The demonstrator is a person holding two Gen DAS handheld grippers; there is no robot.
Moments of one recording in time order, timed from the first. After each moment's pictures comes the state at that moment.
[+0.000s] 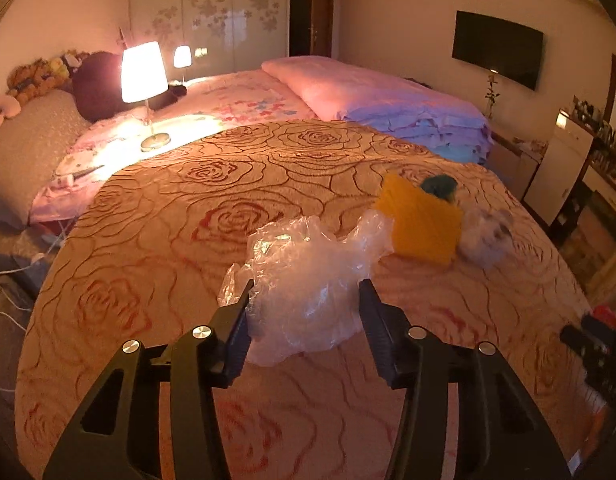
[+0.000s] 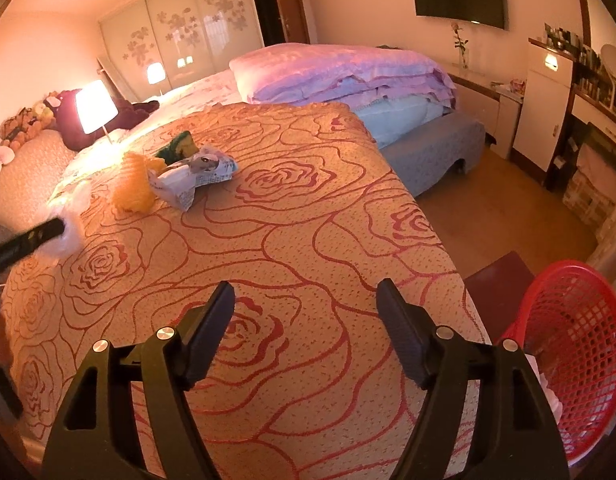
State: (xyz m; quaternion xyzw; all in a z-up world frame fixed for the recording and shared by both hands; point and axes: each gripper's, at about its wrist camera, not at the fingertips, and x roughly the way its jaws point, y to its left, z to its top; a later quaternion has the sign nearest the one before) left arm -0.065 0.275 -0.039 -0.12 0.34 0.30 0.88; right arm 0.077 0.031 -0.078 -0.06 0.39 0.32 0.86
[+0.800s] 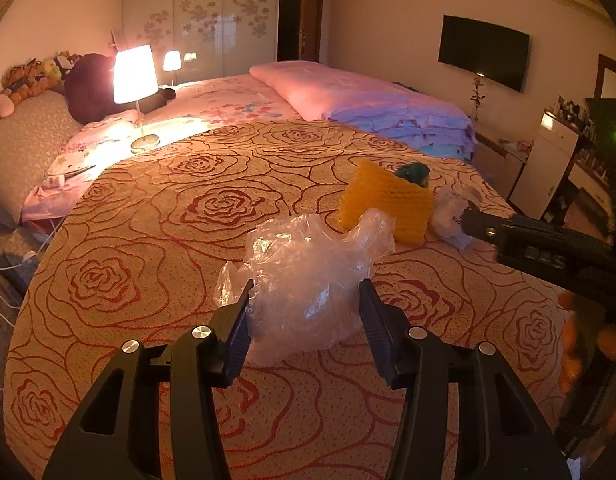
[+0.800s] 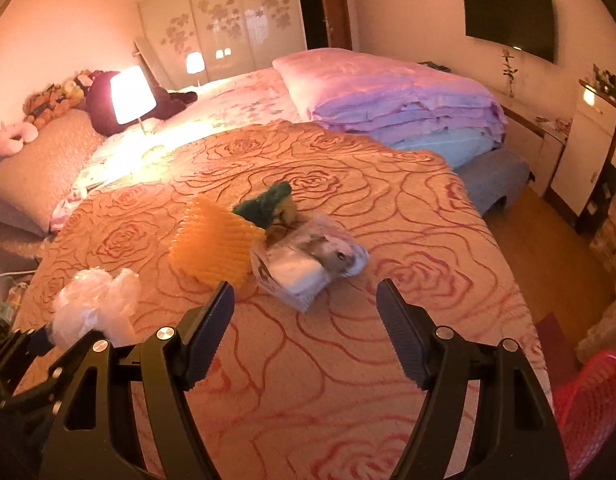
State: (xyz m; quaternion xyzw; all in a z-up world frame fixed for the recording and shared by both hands) left arm -0.077 0.261 -0.044 -0.13 0.33 0.27 0.89; right arm 0.085 0.148 -0.043 -0.10 0.37 0.37 0.85
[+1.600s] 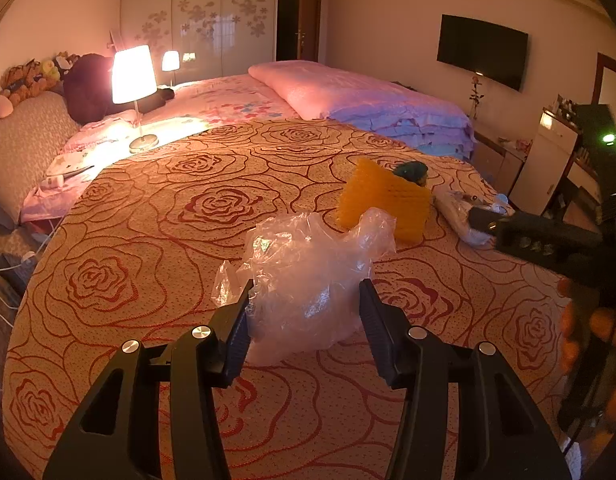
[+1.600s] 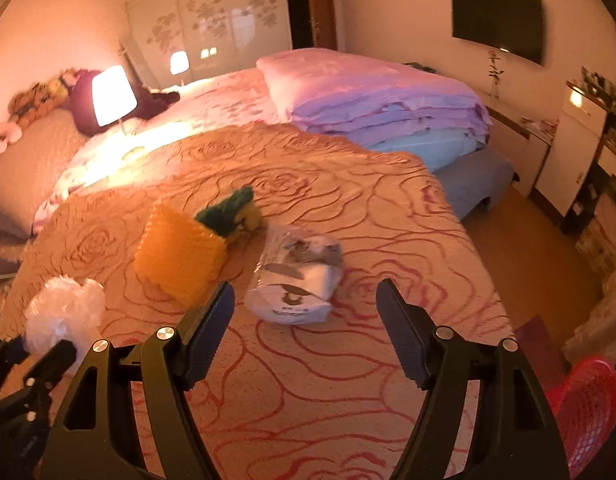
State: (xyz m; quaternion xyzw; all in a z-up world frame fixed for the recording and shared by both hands) left arm -0.077 0.261 -0.044 -0.13 0.33 0.27 0.89; right arm 0.098 0.143 -0.049 -0.11 0.37 0.35 0.86
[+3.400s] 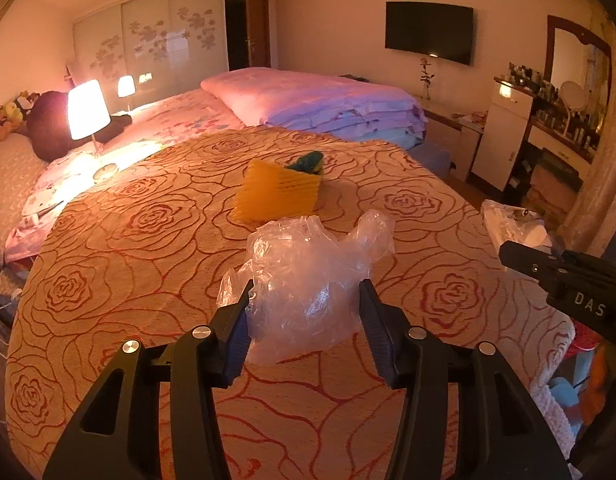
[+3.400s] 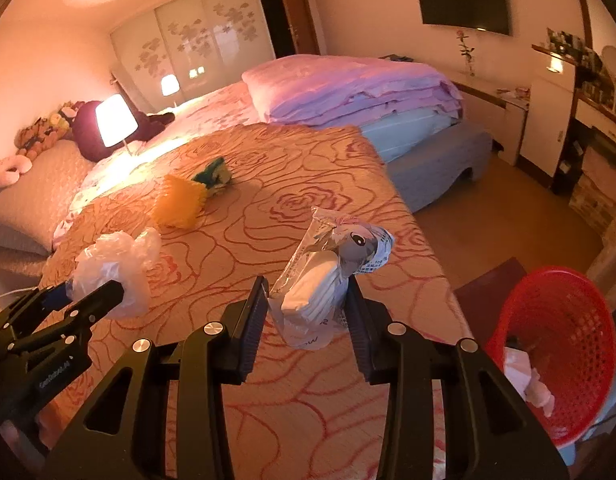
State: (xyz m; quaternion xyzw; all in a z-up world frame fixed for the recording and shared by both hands) left arm -0.066 0.183 -0.028 -0.07 0.34 0.20 0.91; right arm 0.051 0.011 -0.038 -0.04 0.37 0.34 0.86
